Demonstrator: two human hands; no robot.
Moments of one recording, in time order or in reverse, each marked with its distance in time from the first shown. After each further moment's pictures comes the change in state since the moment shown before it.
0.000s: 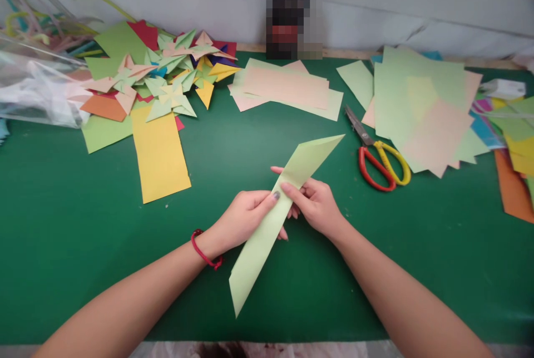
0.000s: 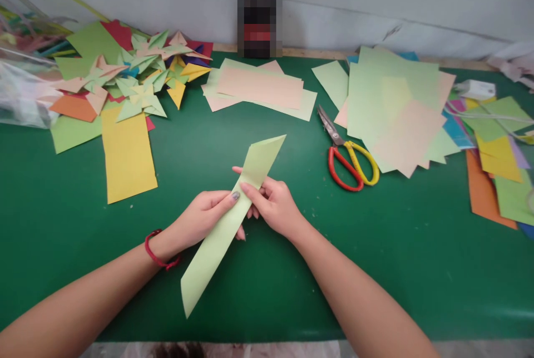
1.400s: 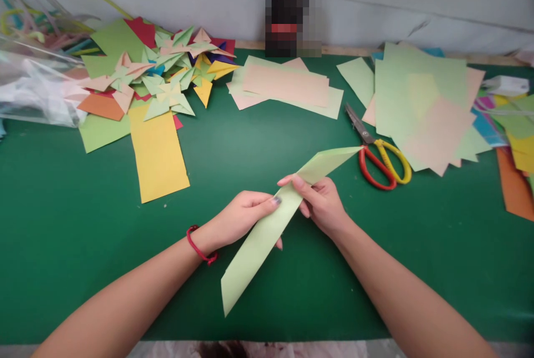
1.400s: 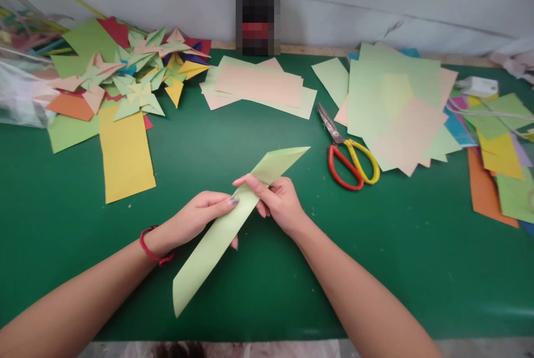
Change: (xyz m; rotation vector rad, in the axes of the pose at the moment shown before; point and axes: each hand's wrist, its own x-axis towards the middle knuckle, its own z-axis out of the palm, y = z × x) left_hand -0.002 0.003 -0.010 -0.061 -0.154 -0.086; right_hand 0.002 0.005 -0.004 0.293 -0.008 -0.029
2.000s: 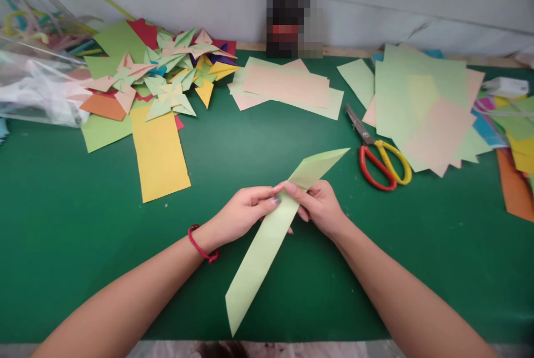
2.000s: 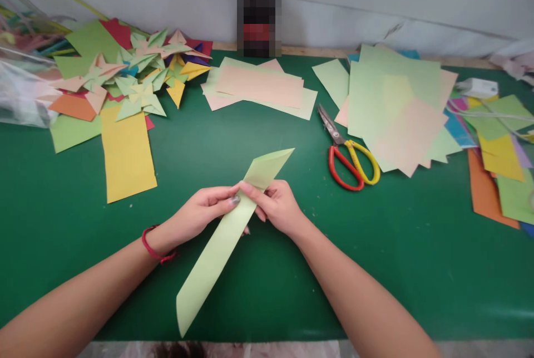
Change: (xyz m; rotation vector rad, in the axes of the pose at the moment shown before) left_hand 0.005 -0.005 0.000 -0.123 -0.016 0.131; right_hand -0.002 0.000 0.002 -0.136 -0.019 0.062
